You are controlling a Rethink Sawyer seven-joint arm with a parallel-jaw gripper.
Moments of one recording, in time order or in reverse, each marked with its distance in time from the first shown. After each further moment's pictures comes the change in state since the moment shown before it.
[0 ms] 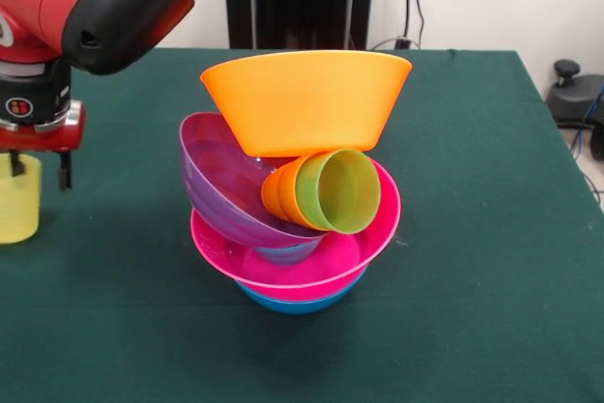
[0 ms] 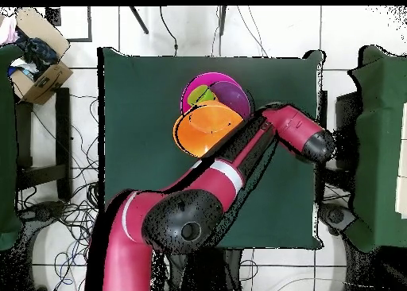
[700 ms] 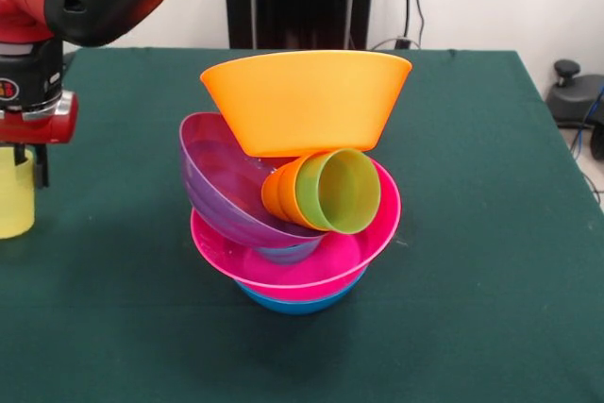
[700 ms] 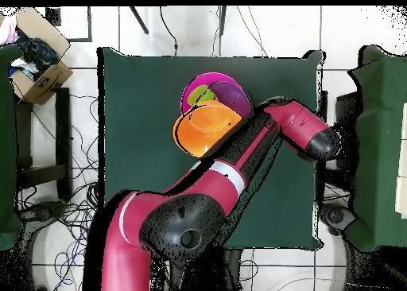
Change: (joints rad) arm -0.001 -0.049 -0.001 0.002 0.024 0.004 0.000
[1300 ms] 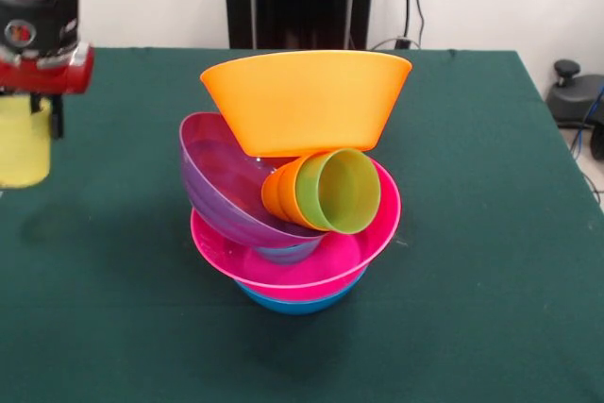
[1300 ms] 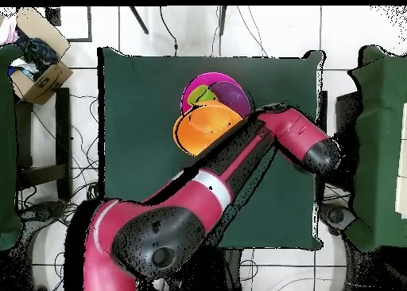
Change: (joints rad) arm 0.091 -0.110 -0.028 0.173 0.001 -0.059 0.000
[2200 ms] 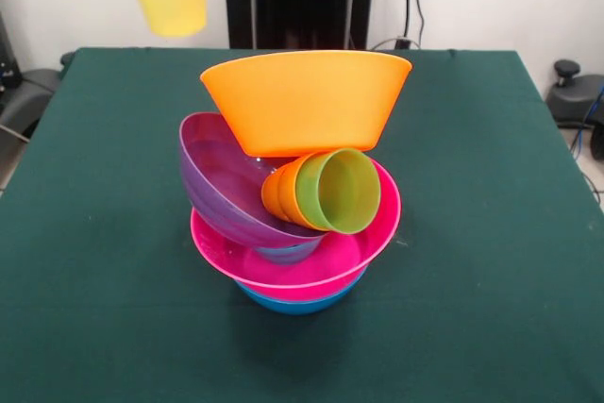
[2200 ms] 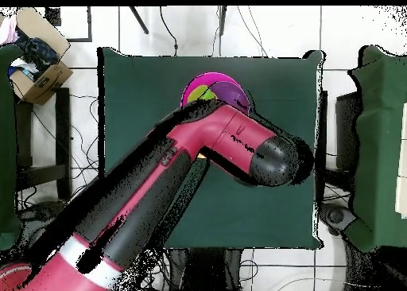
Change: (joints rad) arm 0.286 -0.198 -0.169 0.125 -0.004 -0.375 0.016
